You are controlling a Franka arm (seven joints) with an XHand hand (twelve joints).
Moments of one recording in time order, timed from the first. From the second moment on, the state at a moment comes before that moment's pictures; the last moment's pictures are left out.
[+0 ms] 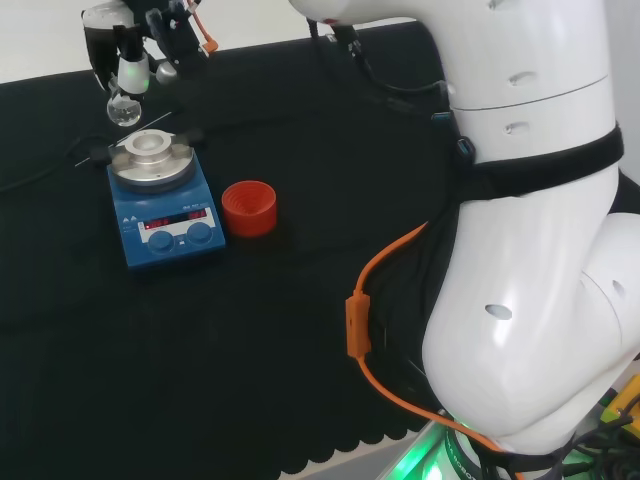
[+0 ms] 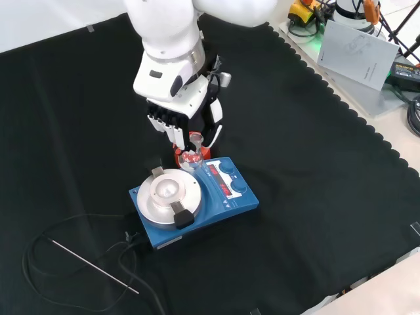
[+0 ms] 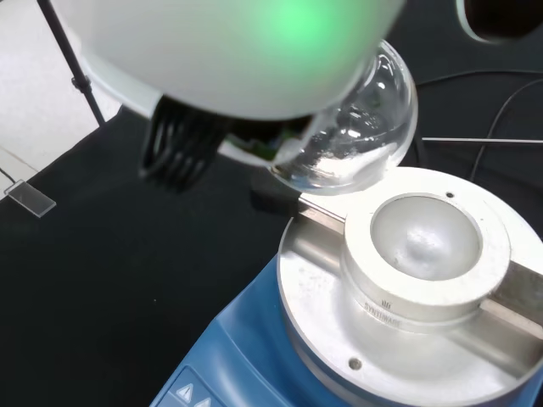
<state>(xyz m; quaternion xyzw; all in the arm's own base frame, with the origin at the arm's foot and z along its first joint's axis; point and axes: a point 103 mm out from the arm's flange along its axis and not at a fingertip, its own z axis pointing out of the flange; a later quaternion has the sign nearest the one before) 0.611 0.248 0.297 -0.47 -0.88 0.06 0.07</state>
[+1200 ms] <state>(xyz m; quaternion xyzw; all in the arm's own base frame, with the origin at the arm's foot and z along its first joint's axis) 0.642 0.227 0.277 -0.48 -0.87 0.05 0.08</state>
